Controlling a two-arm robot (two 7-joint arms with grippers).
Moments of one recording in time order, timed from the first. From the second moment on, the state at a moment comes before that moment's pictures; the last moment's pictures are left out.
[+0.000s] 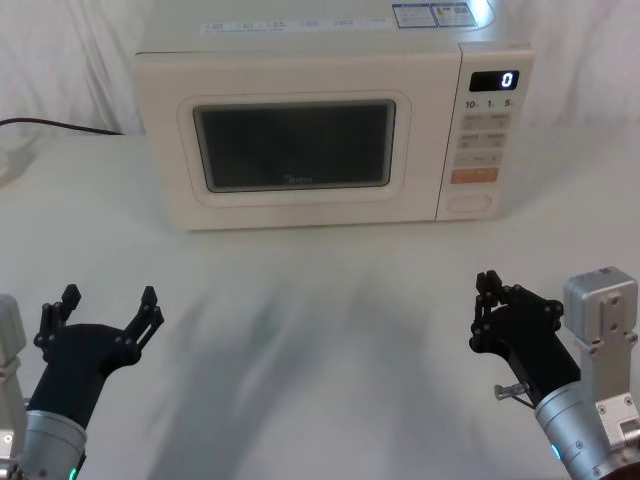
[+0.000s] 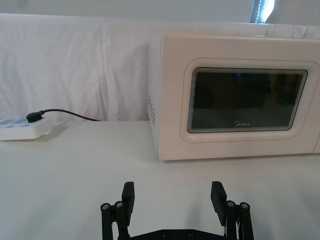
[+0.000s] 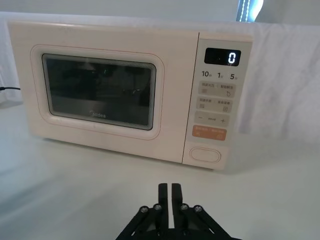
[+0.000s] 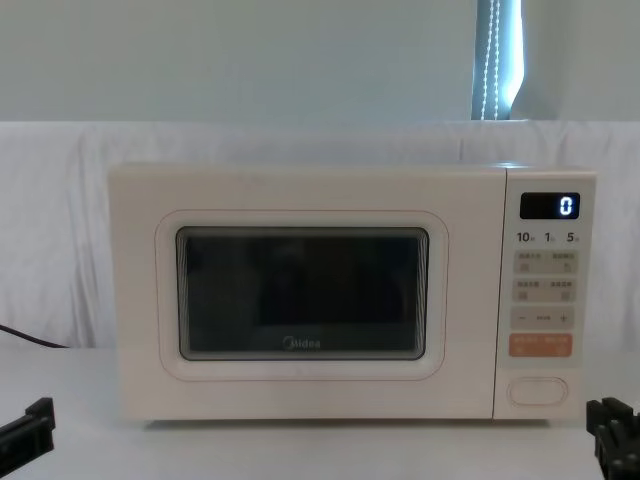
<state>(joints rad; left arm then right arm) 0.27 0.24 0.04 -1.85 -0.25 -0.02 -0.02 -0.17 0.19 -0.26 -1.77 0.07 -0.06 -0.03</state>
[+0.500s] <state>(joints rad) 0.27 0.24 0.04 -1.85 -0.25 -0.02 -0.02 -0.16 0.17 -0.25 -1.75 0.09 -0.05 -0.01</state>
